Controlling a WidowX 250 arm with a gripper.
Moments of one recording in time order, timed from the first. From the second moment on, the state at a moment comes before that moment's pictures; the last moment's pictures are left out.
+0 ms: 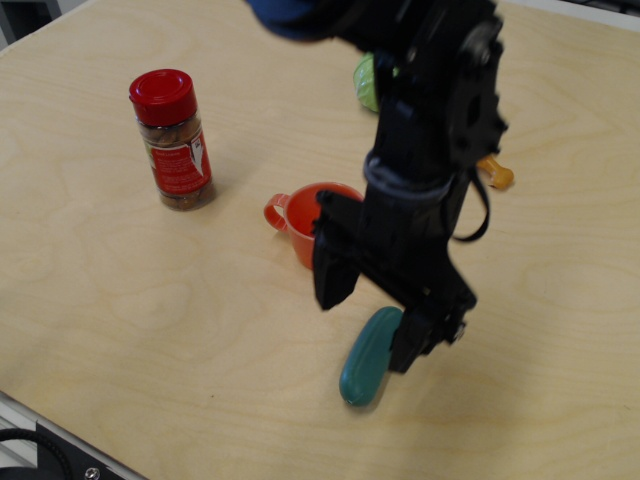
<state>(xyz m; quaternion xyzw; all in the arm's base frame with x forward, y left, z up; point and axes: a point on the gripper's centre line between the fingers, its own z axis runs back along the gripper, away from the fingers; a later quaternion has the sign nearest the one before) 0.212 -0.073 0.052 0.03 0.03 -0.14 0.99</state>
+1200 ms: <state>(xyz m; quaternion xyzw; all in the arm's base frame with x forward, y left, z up) 0.223 -0.077 0.002 0.01 0.01 -0.14 0.99</state>
